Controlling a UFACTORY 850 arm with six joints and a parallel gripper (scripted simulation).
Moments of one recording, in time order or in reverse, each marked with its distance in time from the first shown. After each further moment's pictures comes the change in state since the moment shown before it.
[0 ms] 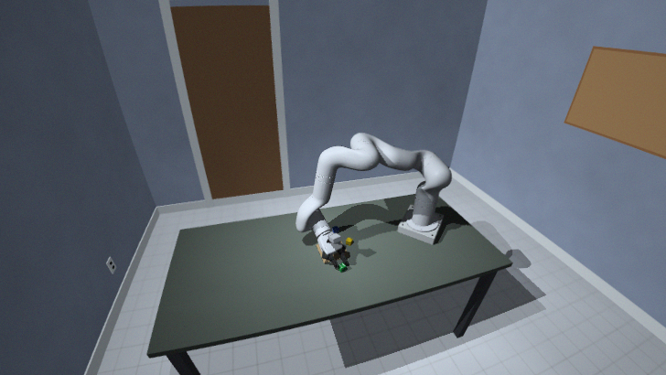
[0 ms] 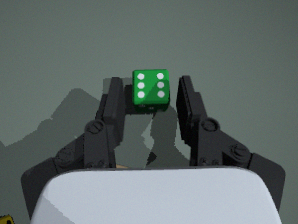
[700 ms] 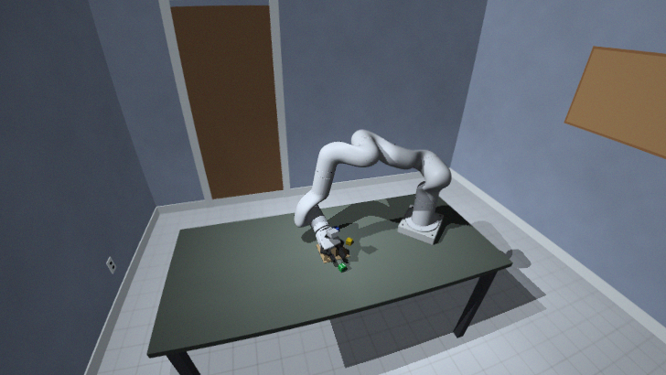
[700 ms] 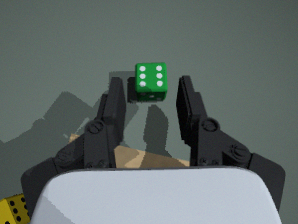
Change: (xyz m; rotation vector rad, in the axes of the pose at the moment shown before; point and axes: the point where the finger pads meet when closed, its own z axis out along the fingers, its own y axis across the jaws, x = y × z) arm 0.008 0.000 -0.024 0.001 0.001 0.001
